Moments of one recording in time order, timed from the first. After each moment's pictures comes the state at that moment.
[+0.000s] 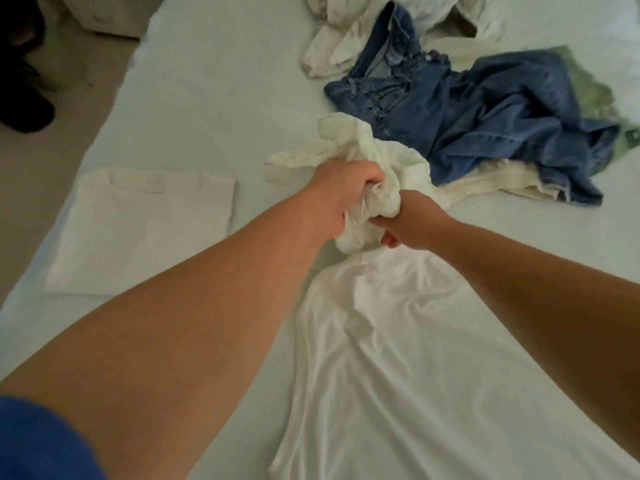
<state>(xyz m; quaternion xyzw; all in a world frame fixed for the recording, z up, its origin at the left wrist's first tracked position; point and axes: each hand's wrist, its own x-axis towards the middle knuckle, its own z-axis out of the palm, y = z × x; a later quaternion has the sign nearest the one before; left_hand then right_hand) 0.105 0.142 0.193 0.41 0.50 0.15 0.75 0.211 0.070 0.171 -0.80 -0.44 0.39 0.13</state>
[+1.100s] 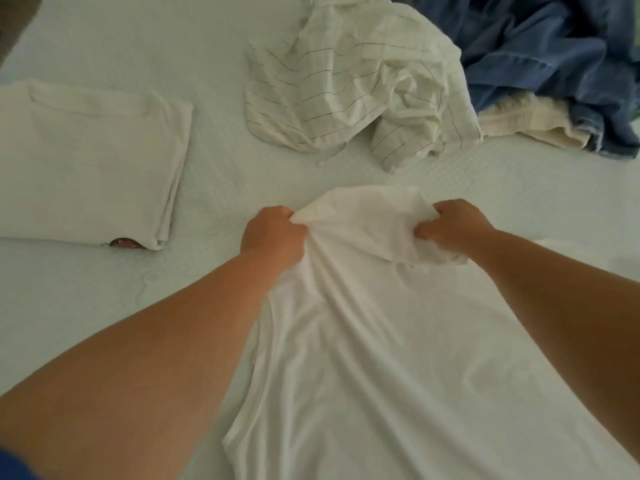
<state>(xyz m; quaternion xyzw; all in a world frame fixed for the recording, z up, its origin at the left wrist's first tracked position) 0.045 0.077 0.035 0.67 0.64 -0.01 0.37 0.285 -0.009 0.054 -0.88 -0.36 0.32 0.00</state>
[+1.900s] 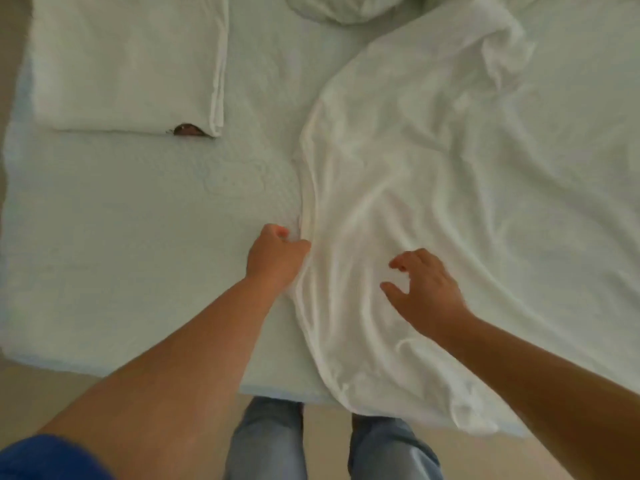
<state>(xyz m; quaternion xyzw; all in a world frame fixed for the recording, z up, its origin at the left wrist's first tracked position) -0.095 -0.067 0.051 0.51 0.71 -0.06 0.47 0.079 -0.205 0.073 -0.80 -0.45 0.39 0.04</state>
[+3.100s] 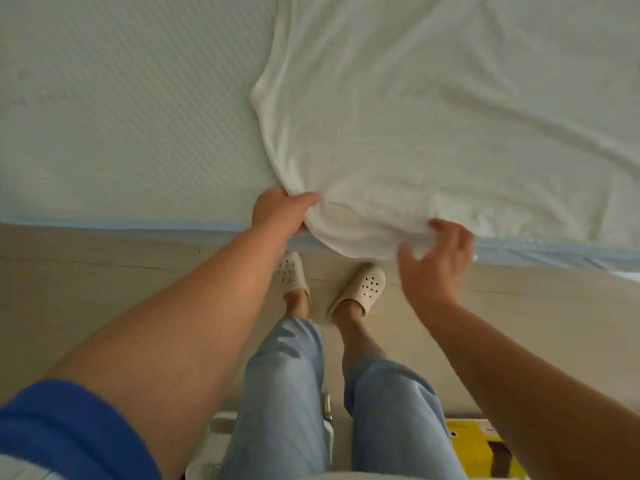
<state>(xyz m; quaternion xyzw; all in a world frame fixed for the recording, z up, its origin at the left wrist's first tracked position) -0.207 -0.250 0.020 0.40 0.70 -0.03 0.59 -0.080 -0.417 0.049 -0.93 -0.17 0.28 0.19</state>
